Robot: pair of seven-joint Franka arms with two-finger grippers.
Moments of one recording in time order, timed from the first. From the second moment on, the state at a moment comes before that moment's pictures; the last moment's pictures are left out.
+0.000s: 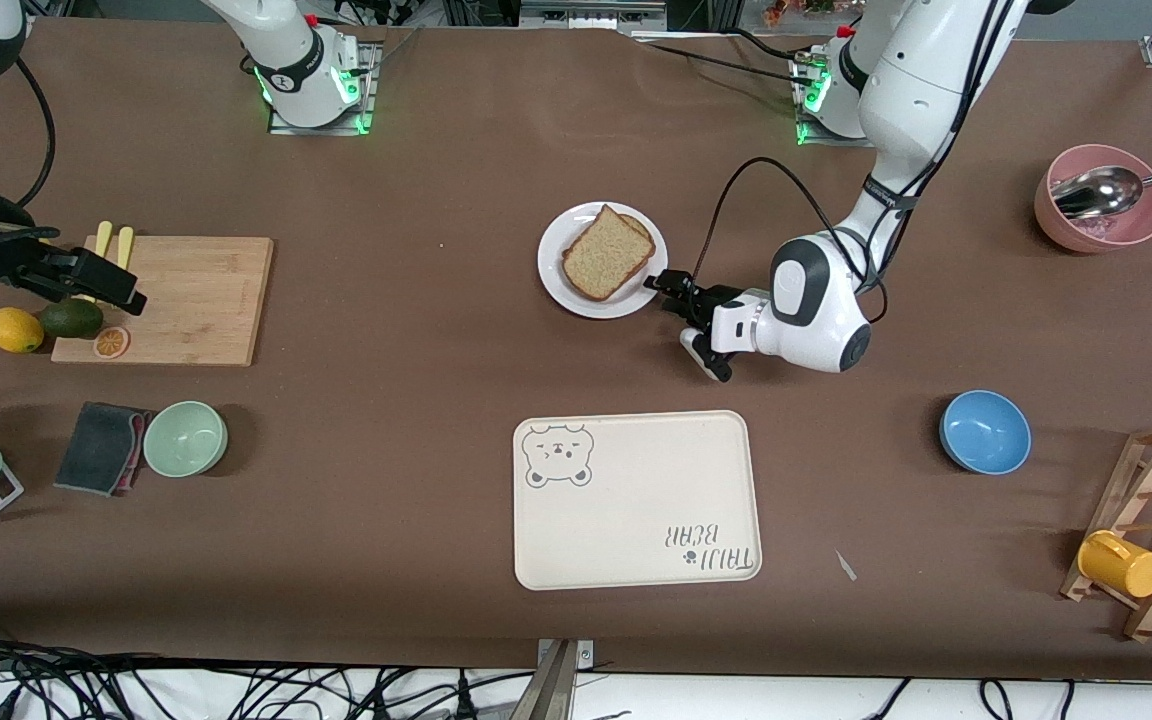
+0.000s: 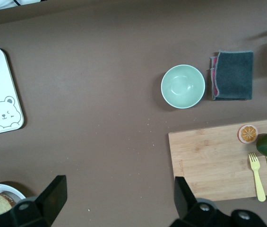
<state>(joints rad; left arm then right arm) -0.31 0.63 -0.09 -1.93 -1.00 2.00 0.84 0.11 0.17 -0.07 -1.41 0.07 1.62 0.21</state>
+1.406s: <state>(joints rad) -0.35 0.66 -0.10 -1.94 -1.01 2.04 1.01 0.04 0.16 0.03 -1.44 -0.01 1.56 0.14</state>
